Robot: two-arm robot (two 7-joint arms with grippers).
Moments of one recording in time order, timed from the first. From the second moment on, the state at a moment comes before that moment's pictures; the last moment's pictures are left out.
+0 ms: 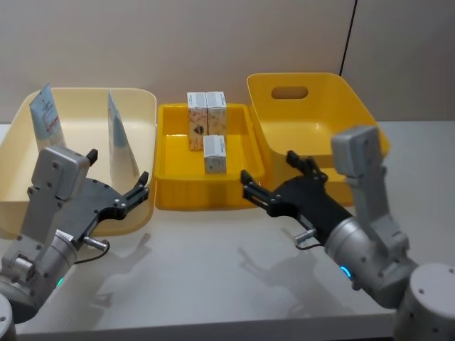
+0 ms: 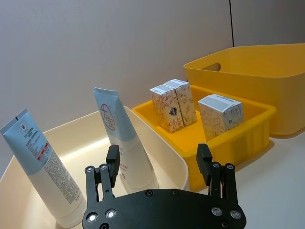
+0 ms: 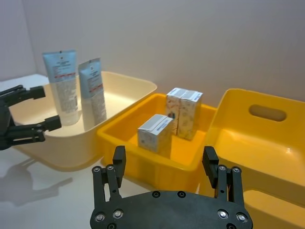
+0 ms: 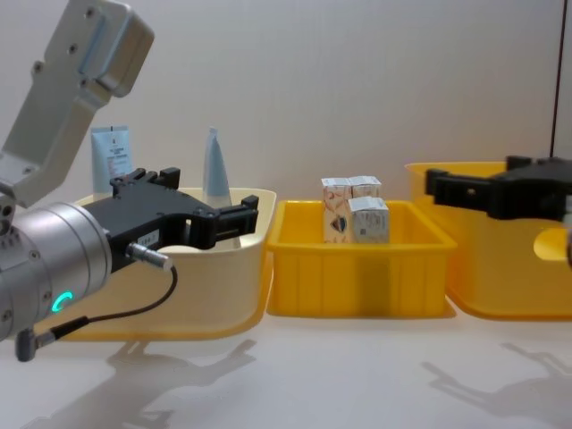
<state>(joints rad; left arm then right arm) -0.24 0.38 0.45 -1.63 -0.20 0.01 -0.01 0.07 0.35 -0.29 -1.84 0.26 0.25 0.11</state>
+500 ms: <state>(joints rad) -0.24 0.38 0.45 -1.63 -0.20 0.01 -0.01 0.24 0.32 -0.36 -1.79 0.21 0.54 0.10</state>
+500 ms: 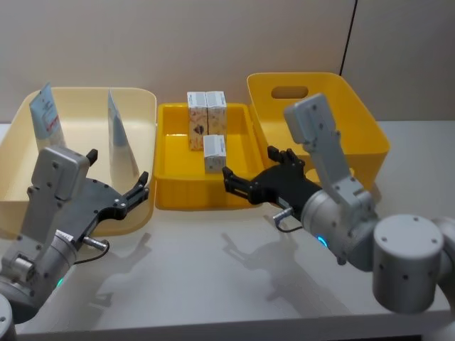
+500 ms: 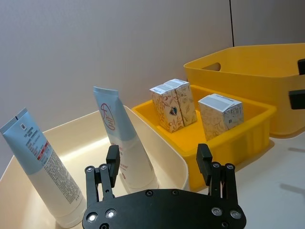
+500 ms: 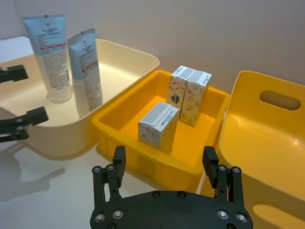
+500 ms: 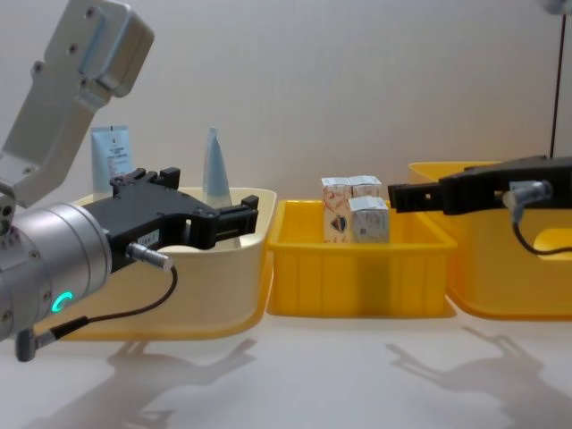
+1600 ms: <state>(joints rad) -0.24 0.38 0.45 -1.63 -0.20 0.01 -0.01 0.45 0.15 -0.41 -1.56 0.16 0.67 0.05</state>
